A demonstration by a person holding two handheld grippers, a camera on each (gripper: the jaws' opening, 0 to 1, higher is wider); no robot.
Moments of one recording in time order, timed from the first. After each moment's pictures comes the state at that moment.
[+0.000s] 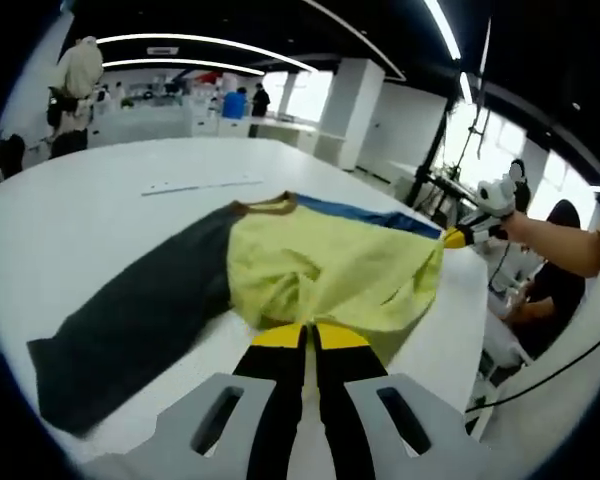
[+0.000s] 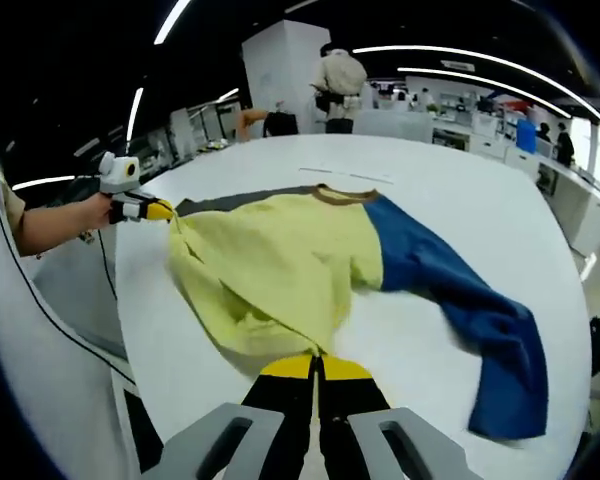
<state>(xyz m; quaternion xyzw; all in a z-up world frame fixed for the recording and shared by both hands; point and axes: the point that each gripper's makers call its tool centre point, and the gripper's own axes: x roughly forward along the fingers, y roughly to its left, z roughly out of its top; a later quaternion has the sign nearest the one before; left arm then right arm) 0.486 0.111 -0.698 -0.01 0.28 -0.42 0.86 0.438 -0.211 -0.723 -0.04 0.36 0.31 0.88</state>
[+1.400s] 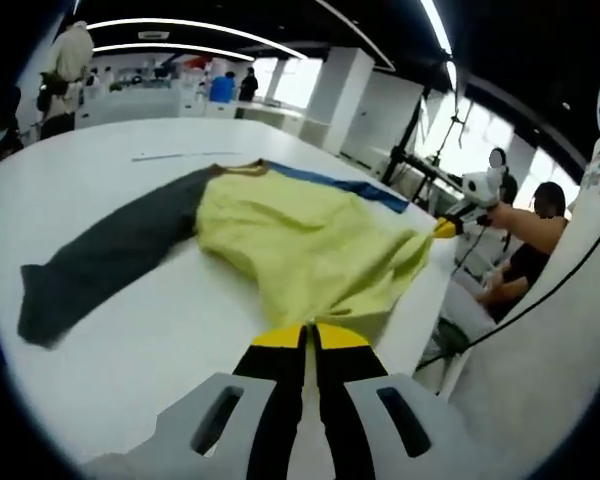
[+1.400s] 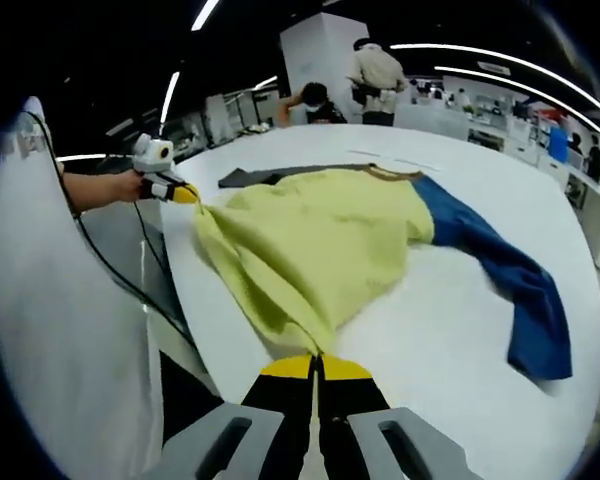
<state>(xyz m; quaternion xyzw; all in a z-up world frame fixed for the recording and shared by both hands) 0.400 0.128 -0.715 -0.02 0.31 -0.45 0.84 0.353 -0.204 -0.735 -0.07 0.35 0.39 0.85</state>
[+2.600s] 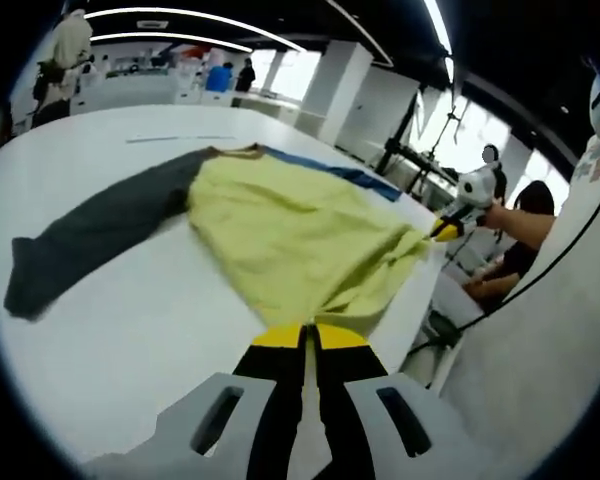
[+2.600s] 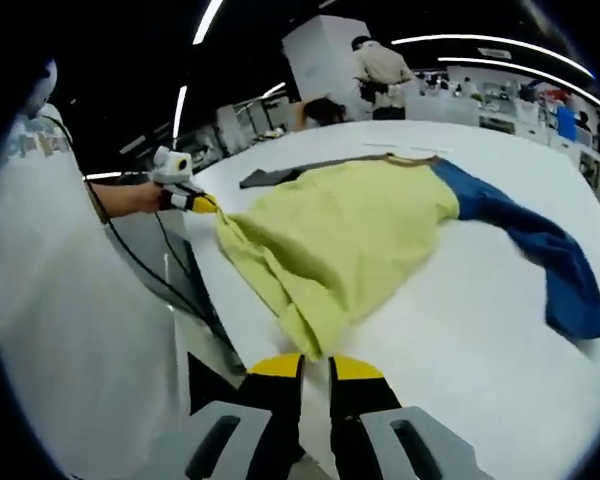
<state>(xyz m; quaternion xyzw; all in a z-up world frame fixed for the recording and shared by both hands) 0.386 0.128 -0.730 -0.03 0.33 -0.46 0.82 0.328 -0.192 -0.749 0.01 0.37 0.42 0.83</state>
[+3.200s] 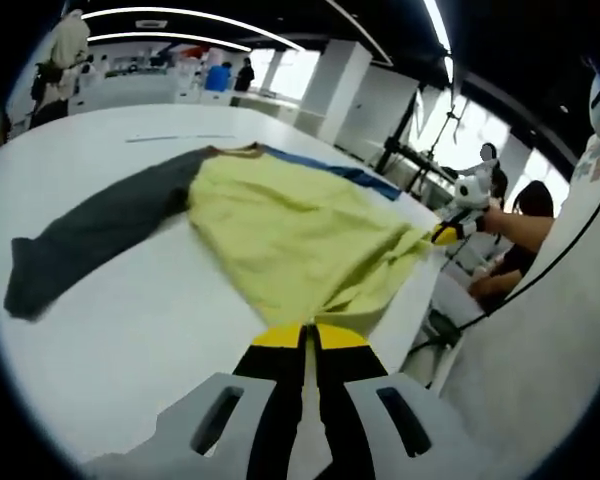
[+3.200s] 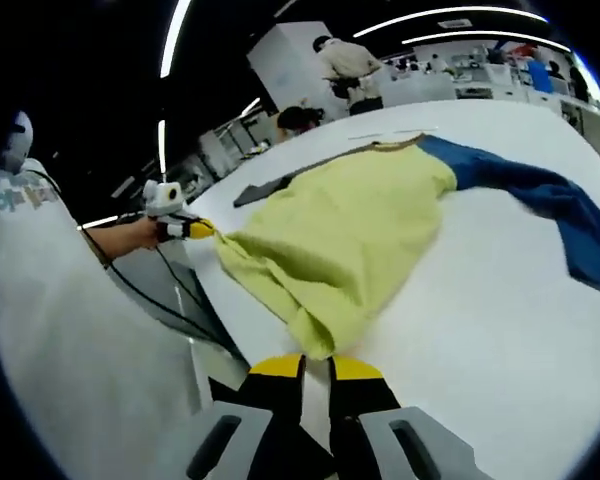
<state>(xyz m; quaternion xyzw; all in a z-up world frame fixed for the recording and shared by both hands) 0.387 0.129 -0.731 -0.02 0.33 -0.46 0.82 0.329 -0.179 -0.752 0.09 0.39 0.39 0.83</state>
